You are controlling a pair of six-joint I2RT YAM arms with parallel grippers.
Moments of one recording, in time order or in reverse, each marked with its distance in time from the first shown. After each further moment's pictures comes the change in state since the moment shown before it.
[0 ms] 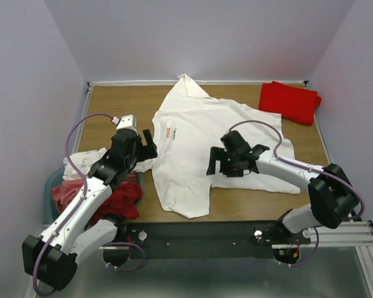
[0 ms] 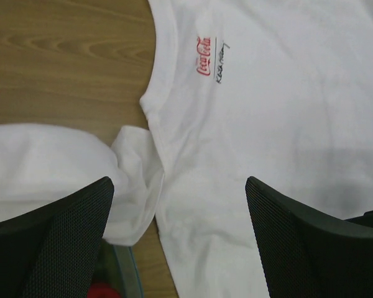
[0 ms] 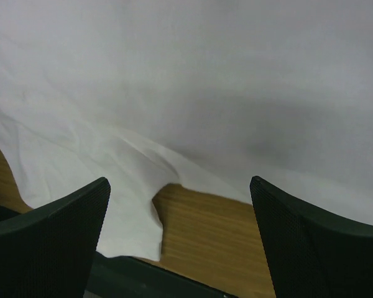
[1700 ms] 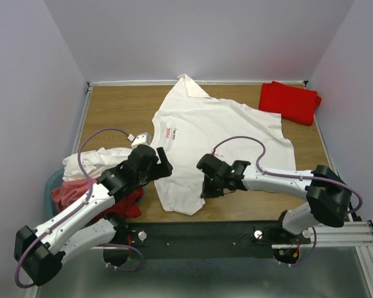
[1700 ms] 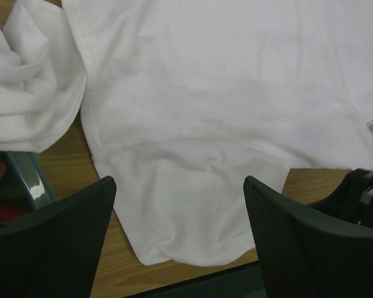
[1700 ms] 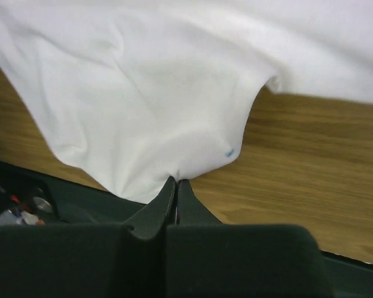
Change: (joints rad) left arm -0.267 -0.084 -0.109 -0.147 -0.011 -0.314; right arm 0.431 0.044 -0.021 -0.078 0.097 0.411
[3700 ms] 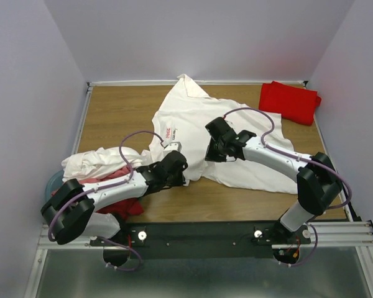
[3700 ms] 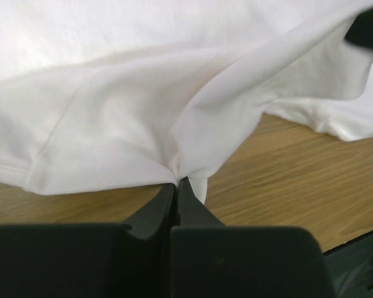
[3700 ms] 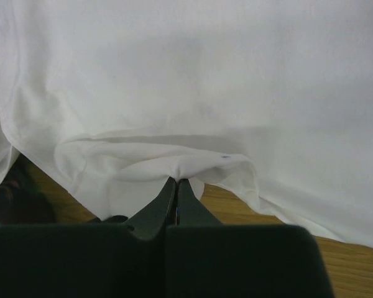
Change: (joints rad) left arm -0.202 0.439 -0.069 0.368 0.040 -0.034; right arm -0.323 0.117 0.283 -0.023 0.074 -0.169
